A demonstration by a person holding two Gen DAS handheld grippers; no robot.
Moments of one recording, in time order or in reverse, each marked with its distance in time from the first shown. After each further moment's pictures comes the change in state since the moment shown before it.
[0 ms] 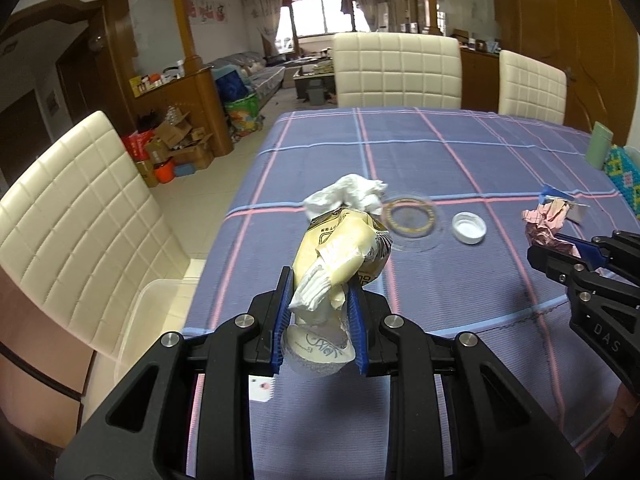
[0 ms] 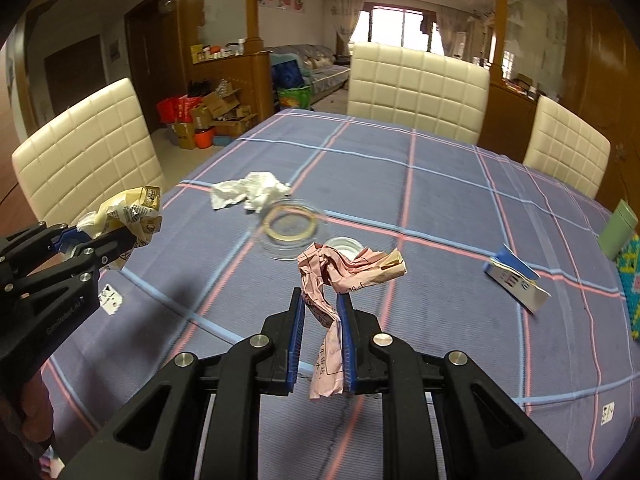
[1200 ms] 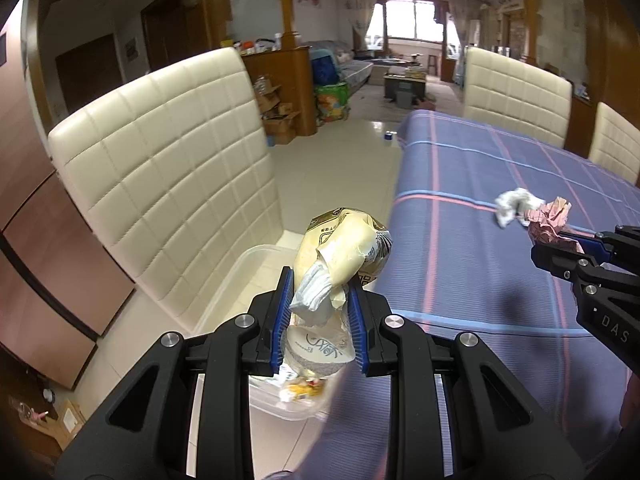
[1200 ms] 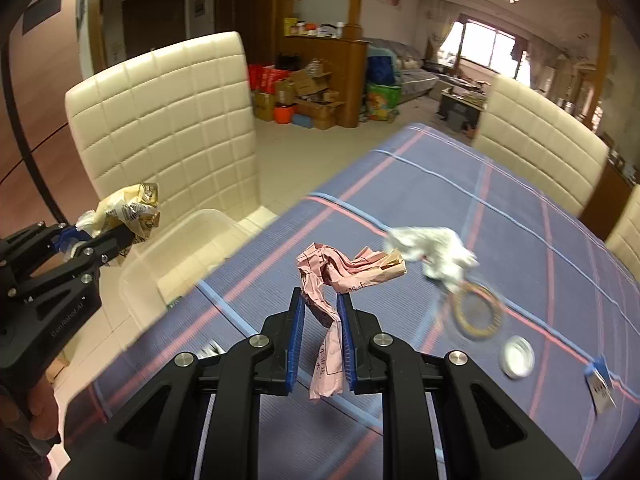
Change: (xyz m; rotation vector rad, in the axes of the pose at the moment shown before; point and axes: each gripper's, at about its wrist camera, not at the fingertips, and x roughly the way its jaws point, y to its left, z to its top) left arm 0.003 0.166 -0.039 -0.237 0.022 0.211; right arm 0.058 0.162 0.061 -0.251 0.041 0.194
